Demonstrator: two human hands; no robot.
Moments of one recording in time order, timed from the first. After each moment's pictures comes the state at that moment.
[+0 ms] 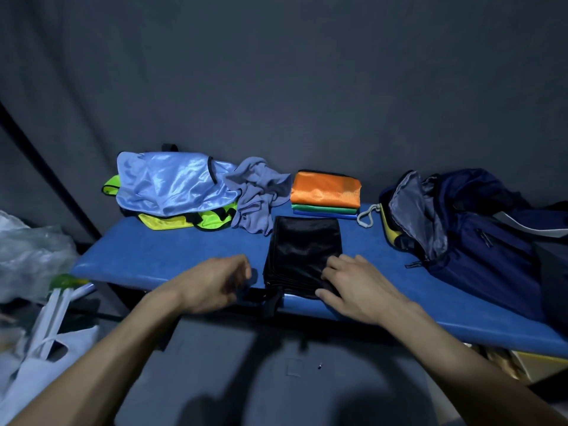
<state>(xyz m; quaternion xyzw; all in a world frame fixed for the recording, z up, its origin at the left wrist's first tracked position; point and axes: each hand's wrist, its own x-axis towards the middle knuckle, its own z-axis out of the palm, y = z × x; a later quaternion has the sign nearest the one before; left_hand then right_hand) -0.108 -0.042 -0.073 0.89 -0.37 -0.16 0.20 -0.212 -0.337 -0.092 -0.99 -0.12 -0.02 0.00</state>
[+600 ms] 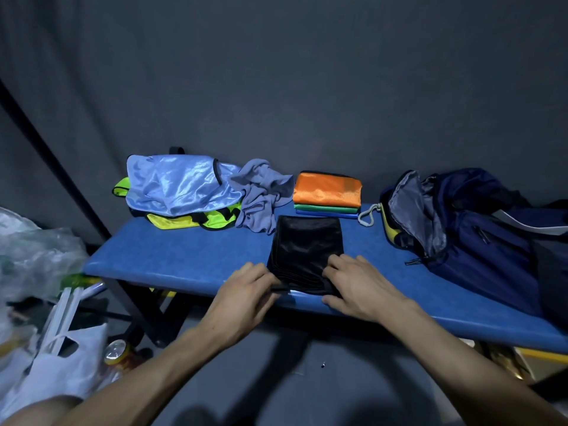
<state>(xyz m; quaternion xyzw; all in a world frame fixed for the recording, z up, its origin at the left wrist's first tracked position) -0.161 -0.076 -0.121 0.88 -0.42 0.11 0.21 -0.220 -0.332 -0.088 -0.99 -0.12 0.00 -0.03</state>
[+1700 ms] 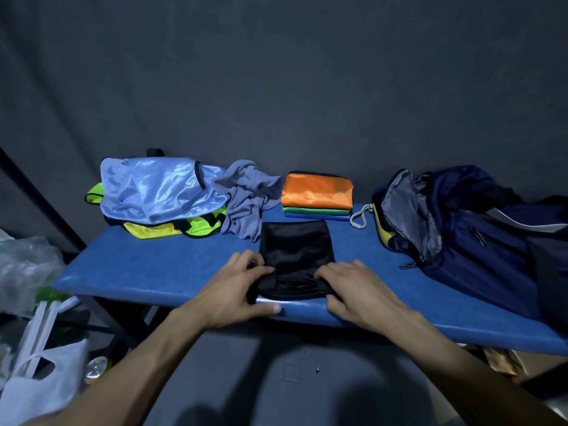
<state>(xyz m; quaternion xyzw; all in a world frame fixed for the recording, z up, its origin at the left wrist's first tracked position) -0.094 -0.084 -0.128 0.88 -0.43 -0.02 0.19 -0.213 -0.352 -0.102 -0.99 -0.13 -0.06 0.06</state>
